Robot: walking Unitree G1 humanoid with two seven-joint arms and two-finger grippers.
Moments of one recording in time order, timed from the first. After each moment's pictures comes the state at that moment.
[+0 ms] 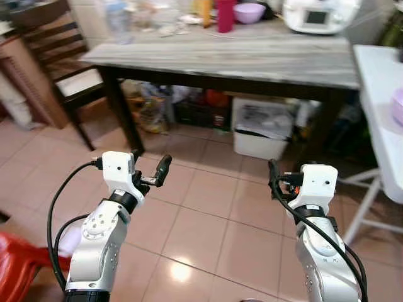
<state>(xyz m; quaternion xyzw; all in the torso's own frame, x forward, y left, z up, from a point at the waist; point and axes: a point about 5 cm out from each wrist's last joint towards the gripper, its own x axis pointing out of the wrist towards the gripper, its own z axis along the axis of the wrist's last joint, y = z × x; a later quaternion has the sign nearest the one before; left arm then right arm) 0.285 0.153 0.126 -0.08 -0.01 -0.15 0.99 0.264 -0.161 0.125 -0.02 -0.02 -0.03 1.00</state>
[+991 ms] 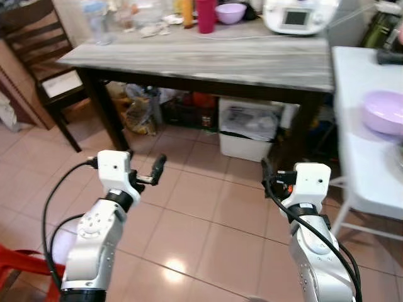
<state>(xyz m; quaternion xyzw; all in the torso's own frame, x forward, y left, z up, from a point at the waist) 0.287 0.161 0.126 -0.07 -0.01 -0.13 0.99 0.266 -0.152 0.128 -0.01 -0.03 -0.02 1.00</state>
